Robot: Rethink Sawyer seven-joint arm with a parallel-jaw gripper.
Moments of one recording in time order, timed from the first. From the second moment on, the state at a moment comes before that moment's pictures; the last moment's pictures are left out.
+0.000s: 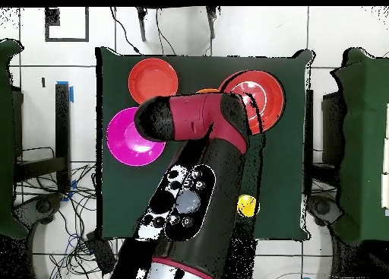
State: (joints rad) arm 0.09 -0.56 -0.42 1.26 -0.23 0.66 1.81
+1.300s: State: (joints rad) arm 0.15 -0.47 -0.45 1.19 -0.15 0.76 1.83
